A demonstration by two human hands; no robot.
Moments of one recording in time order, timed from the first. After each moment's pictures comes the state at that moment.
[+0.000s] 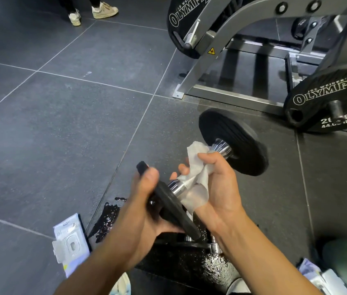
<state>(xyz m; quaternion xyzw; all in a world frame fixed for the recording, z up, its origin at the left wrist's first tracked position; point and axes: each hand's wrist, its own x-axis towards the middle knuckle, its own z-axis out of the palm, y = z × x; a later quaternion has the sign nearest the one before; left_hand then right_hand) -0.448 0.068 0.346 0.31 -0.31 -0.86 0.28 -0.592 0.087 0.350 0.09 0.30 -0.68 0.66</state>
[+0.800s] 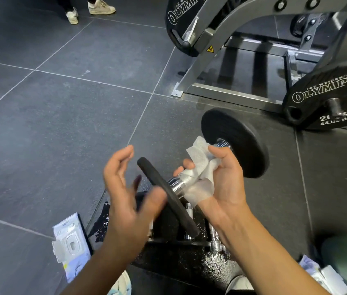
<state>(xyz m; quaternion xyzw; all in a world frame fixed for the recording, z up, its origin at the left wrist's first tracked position) -0.439 0.056 0.324 0.32 -0.63 -0.53 0.47 -0.601 0.087 0.353 0.09 0.26 -0.72 0.64</state>
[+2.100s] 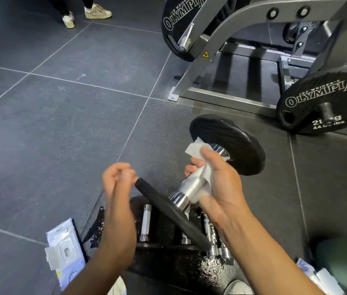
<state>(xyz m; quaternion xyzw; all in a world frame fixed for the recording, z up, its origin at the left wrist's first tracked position) -0.445 0.057 0.333 0.45 -0.42 -0.65 0.44 -0.612 0.083 0.349 0.06 0.39 -0.73 0.56</state>
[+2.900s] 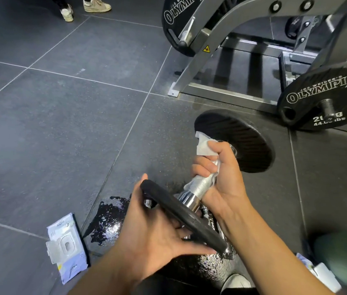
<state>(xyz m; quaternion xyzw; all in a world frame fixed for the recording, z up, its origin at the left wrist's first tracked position) -0.452 0.077 0.333 0.33 -0.04 -0.94 0.11 -0.620 0.081 0.344 0.10 0.28 -0.75 0.59</state>
